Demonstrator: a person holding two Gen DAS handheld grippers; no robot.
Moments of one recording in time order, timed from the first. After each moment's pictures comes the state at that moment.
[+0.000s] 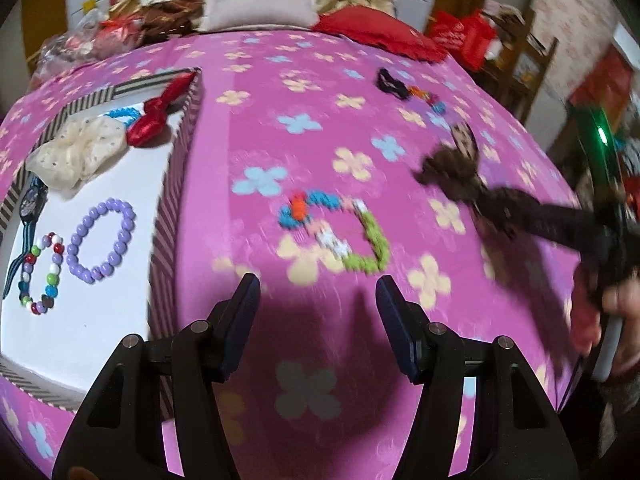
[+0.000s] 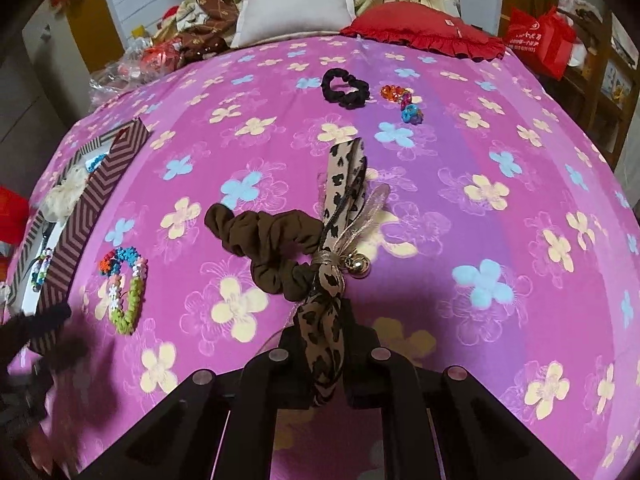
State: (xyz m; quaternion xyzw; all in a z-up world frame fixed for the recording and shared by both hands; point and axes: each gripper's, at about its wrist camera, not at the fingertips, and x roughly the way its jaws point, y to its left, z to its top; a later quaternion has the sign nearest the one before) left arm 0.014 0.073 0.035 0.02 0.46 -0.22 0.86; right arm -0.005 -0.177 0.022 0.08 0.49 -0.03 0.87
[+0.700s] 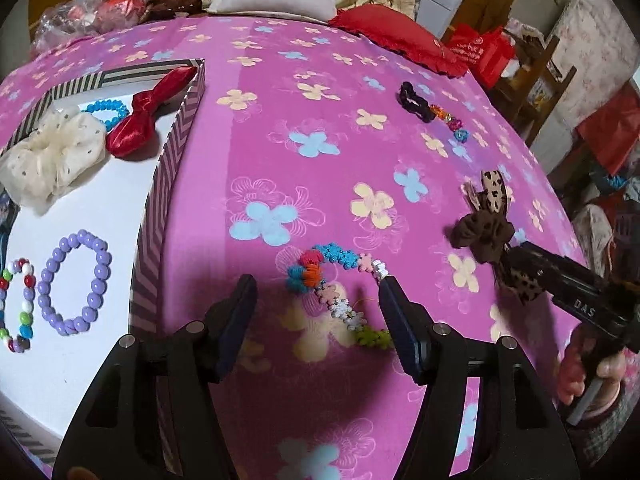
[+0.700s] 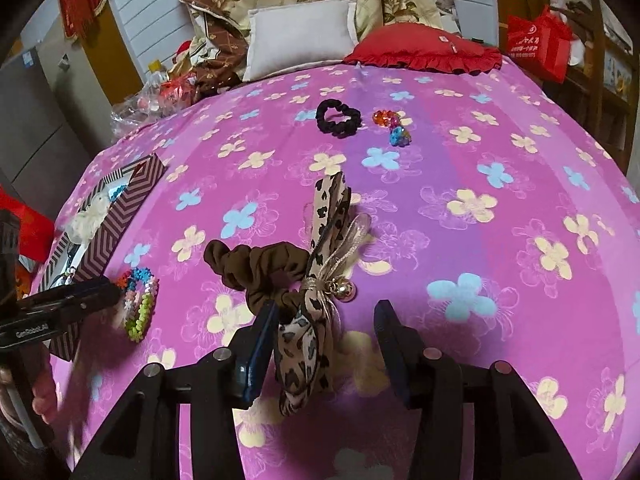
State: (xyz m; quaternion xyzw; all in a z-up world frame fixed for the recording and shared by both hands) left arm 0.066 0.068 0.029 -0.02 0.49 -0.22 0.84; right arm -0.011 -0.198 0.025 0.11 0.44 0.00 0.89
